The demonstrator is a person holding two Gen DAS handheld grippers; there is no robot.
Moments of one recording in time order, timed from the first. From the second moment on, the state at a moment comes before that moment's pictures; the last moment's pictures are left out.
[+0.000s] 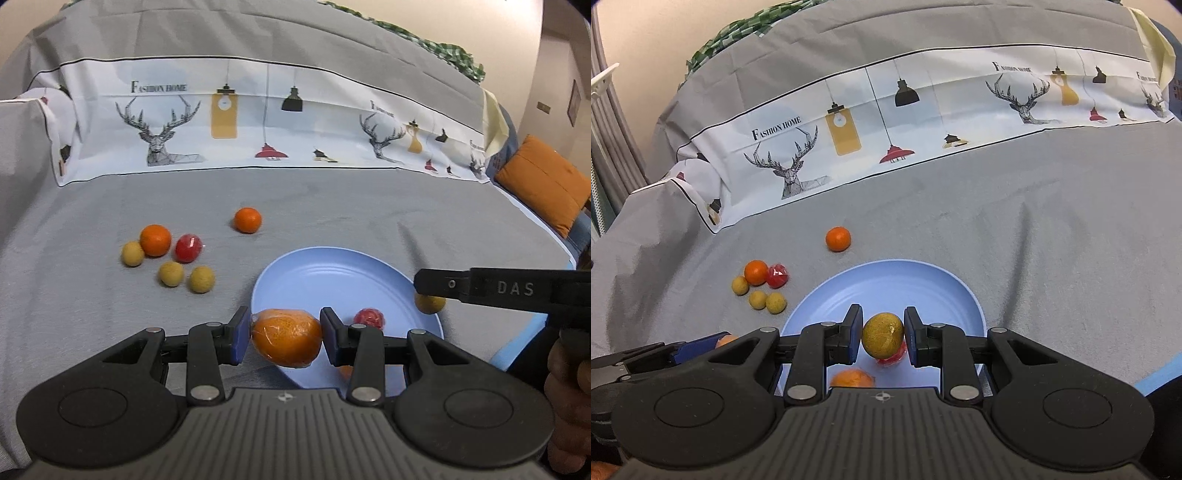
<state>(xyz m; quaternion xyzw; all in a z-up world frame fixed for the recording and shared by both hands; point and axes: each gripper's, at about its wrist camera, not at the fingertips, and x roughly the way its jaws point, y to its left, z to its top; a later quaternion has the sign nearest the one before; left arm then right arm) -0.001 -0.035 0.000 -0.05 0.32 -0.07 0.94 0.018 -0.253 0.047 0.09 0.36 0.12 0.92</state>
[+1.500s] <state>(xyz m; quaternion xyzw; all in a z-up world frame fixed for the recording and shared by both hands) 0.010 -0.054 -0.016 -0.03 0.32 -0.10 0.94 0.019 -0.239 0.038 0.05 0.38 0.12 0.92</state>
